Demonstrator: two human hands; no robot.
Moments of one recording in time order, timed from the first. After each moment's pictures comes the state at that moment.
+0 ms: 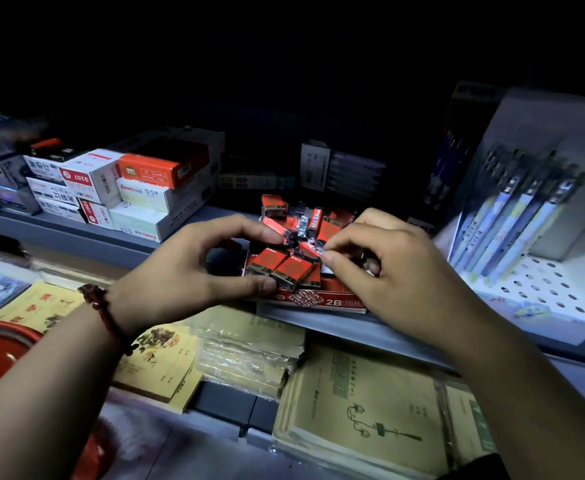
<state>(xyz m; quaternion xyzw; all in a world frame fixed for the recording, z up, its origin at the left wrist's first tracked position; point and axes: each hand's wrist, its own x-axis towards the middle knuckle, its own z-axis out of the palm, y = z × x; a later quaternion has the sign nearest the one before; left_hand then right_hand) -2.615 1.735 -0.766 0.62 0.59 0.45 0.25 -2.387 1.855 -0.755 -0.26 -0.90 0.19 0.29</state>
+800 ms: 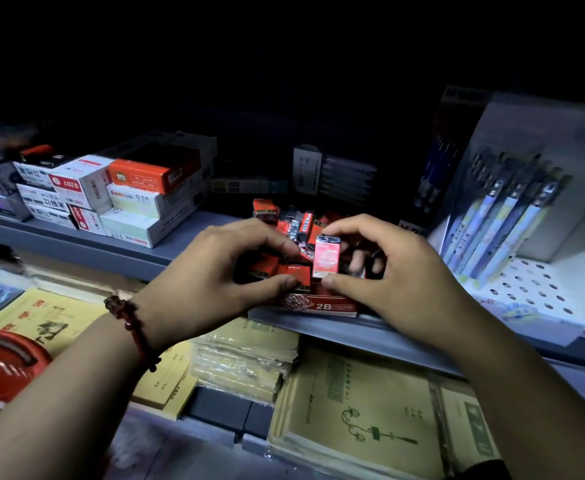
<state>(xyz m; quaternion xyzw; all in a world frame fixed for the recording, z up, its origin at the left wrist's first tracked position) -2.590 1.750 -0.764 0.69 0.60 0.40 0.11 -2.375 1.861 -0.755 -0.29 -0.86 0.30 0.29</state>
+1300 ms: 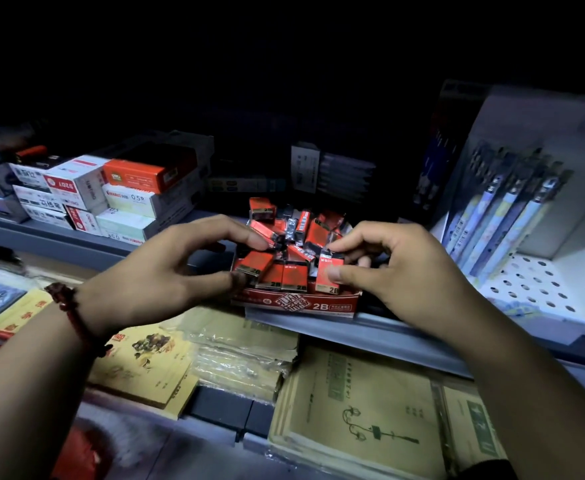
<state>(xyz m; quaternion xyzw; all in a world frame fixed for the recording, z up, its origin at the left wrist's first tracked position) -2.622 1.737 -0.759 0.67 0.62 0.36 0.21 -2.373 1.873 -0.757 -0.31 -0.81 0.41 0.28</state>
